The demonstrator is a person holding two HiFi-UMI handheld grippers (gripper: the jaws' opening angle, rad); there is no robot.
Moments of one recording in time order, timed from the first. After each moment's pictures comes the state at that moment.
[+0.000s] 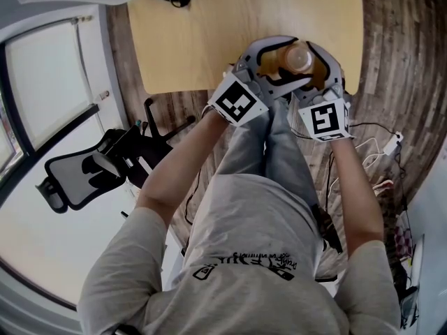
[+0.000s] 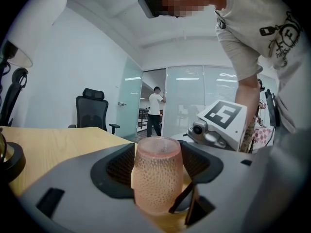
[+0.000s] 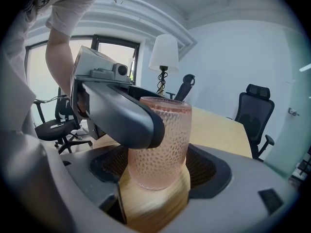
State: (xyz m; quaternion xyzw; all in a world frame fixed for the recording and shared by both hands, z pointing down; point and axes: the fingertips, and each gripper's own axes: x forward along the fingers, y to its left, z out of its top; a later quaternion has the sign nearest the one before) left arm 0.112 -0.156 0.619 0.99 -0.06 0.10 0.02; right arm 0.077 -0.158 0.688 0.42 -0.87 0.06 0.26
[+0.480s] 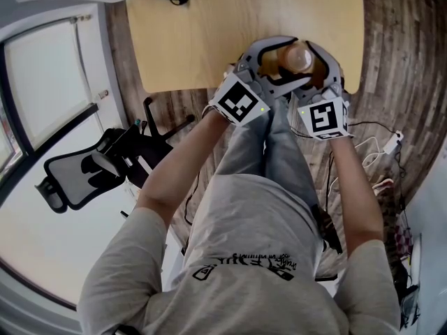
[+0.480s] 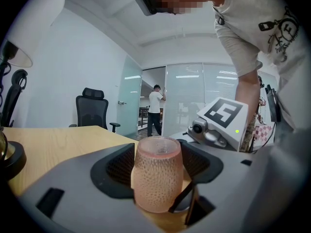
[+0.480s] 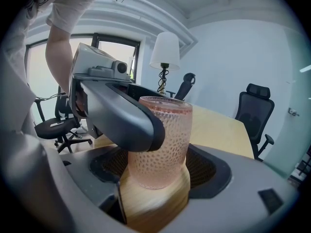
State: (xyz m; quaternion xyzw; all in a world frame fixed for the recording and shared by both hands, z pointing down) left arm 0.112 -0.152 0.628 0.99 -0.06 0.11 0.02; right arm 0.077 -0.156 0.696 0.42 -0.86 0.06 0.27
